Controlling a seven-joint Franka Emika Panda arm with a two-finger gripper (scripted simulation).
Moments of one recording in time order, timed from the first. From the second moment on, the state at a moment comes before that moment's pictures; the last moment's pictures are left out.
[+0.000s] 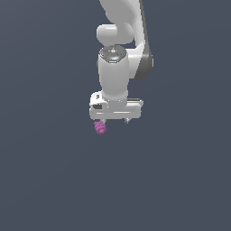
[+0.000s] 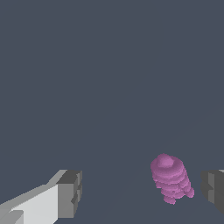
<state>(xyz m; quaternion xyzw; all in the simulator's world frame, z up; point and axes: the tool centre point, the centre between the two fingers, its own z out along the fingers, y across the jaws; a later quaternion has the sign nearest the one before) 0.005 0.001 0.188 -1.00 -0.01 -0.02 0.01</state>
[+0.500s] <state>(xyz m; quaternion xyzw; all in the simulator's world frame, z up) 0.003 -0.007 0.184 -1.00 -0.02 -0.02 0.01</state>
